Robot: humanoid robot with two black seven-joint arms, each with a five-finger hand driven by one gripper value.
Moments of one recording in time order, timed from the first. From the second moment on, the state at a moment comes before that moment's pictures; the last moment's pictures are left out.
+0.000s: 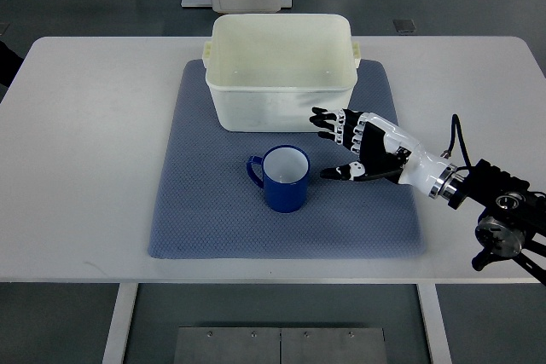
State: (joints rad) left arm -0.02 0.00 -0.59 -0.14 0.33 -0.04 -0.01; right arm 0.63 -0.45 0.50 1.27 -0.58 0.22 0.34
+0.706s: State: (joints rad) left arm -0.02 0.00 -0.59 -0.14 0.33 -0.04 -0.01; right arm 0.63 -0.33 0.47 1.18 -0.58 0.16 0.34
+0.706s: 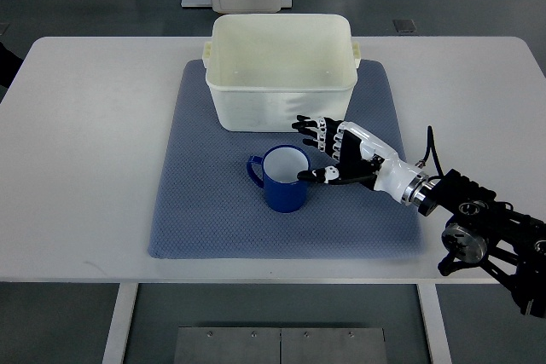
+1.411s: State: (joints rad) left arm -0.02 0.00 -0.59 -0.14 0.33 -0.04 -0.01; right arm 0.63 -0.30 0.44 1.16 -0.61 0.14 0.34
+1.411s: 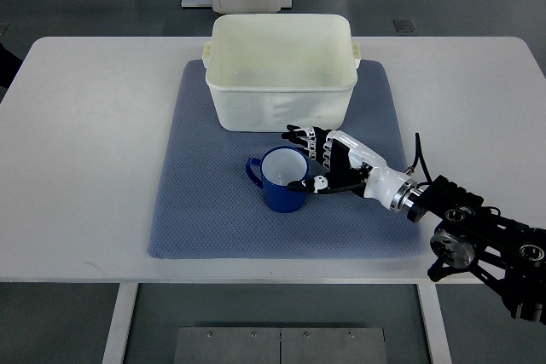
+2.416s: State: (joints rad) left arm -0.02 0.00 -0.59 -0.14 0.33 -0.04 -0.01; right arm 0.64 -0.24 0.42 1.11 -0.62 0.12 0.34
